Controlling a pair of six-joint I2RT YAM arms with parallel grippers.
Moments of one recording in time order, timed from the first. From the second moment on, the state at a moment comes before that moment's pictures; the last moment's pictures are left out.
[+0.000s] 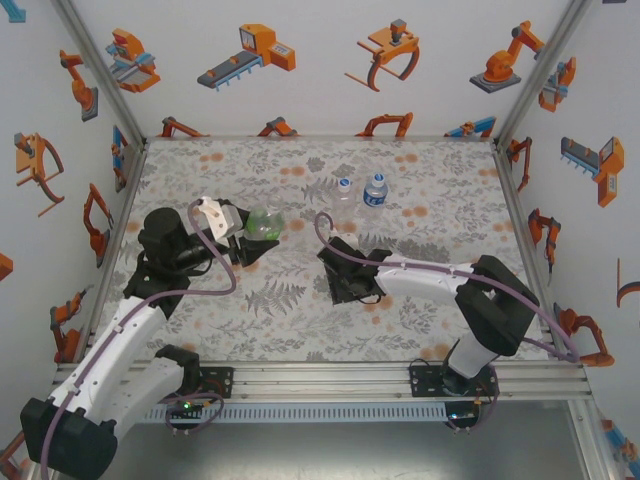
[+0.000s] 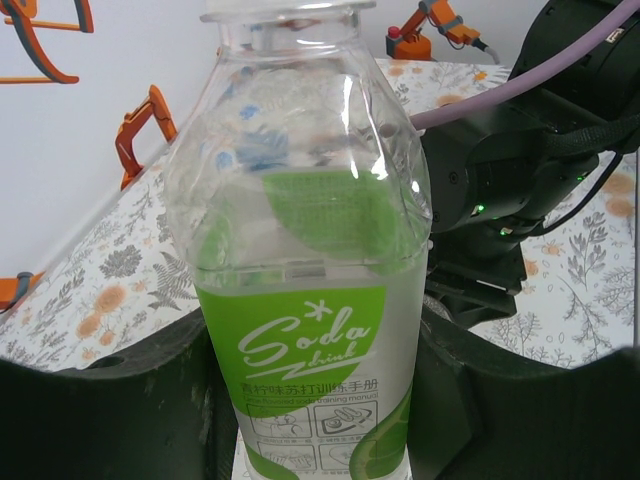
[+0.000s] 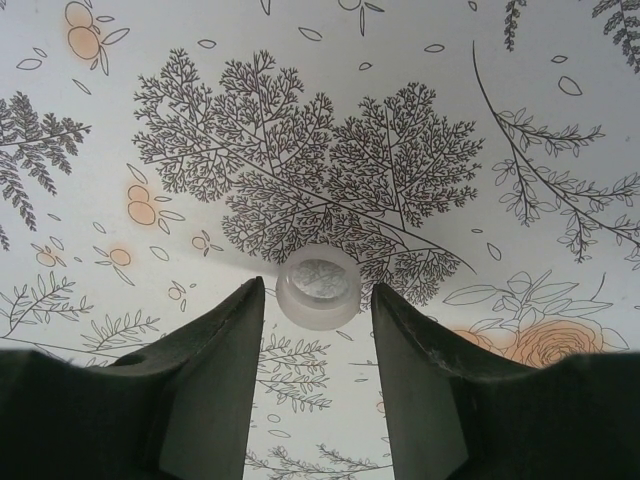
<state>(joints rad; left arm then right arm) -0.38 0.85 0.69 0.10 0.82 0.26 0.93 1.61 0.92 -0.46 0.17 0.61</state>
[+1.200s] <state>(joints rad) -0.39 0.84 0.69 0.10 0.82 0.27 0.93 1.59 0.92 -0.47 0.14 0.62</state>
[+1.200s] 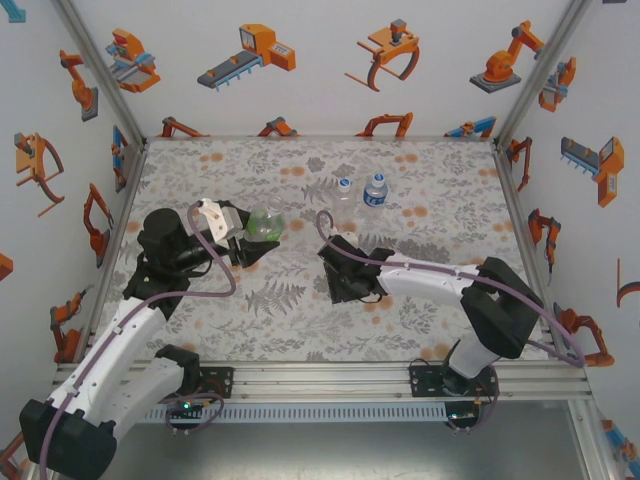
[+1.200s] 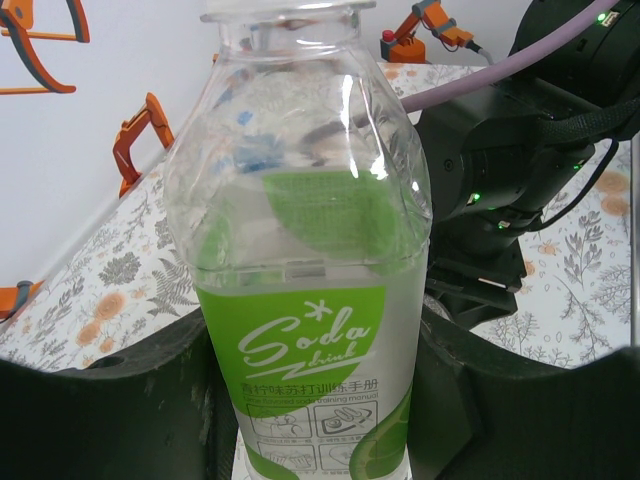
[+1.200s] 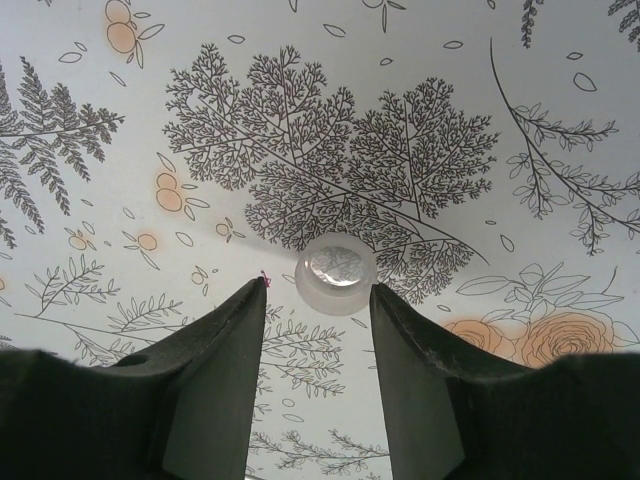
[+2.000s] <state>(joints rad) -0.39 0.84 0.69 0.10 0.82 0.27 0.93 1.61 0.92 -0.46 0.14 0.64</state>
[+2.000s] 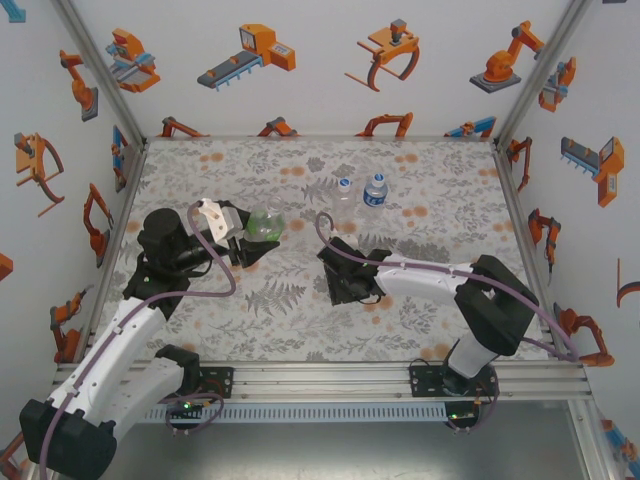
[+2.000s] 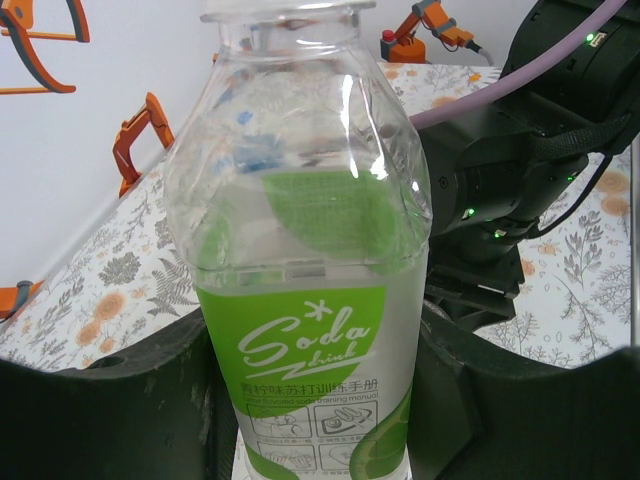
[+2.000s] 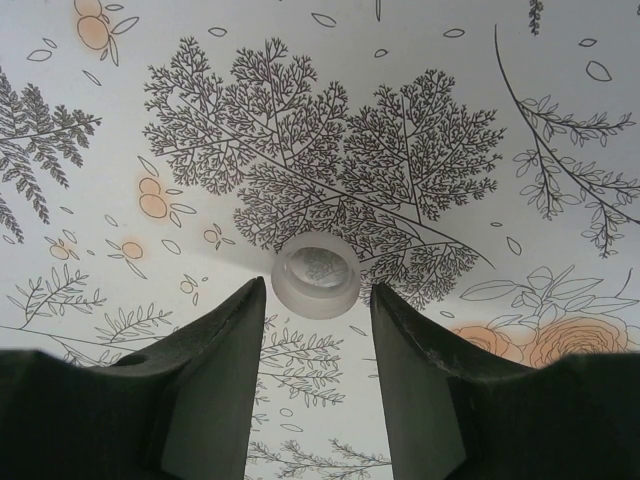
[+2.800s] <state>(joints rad) -0.39 0.84 0.69 0.10 0.82 0.27 0.93 1.60 0.93 -0.46 0.13 0.64</state>
